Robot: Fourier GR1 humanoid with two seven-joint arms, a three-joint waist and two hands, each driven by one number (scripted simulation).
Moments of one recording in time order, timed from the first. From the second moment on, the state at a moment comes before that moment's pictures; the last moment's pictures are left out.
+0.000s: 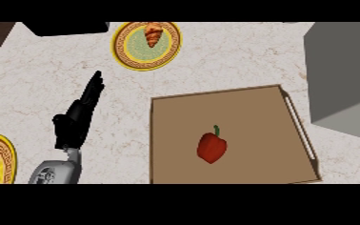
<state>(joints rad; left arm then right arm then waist) -0.11 0.14 -0.03 -1.46 -0.08 0.05 0.01 0.26 -1.06 -0.43 -1.76 -0.27 0.48 -0.71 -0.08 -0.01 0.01</state>
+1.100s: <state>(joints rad) -0.19 0.11 -0.09 -1.44 -0.11 0.02 0.02 0.07 -1.40 -0.67 -1.10 -0.55 0.59 -0.68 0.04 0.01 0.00</state>
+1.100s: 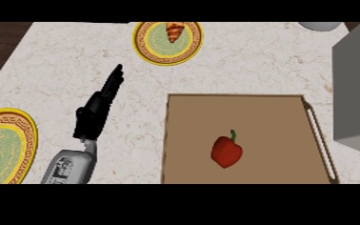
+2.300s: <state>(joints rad) -0.21 0.10 -0.09 -1.43 -0.12 0.01 0.03 -0.36 -1.24 -0.30 -0.99 -0.56 0.55 -0.67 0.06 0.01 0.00</state>
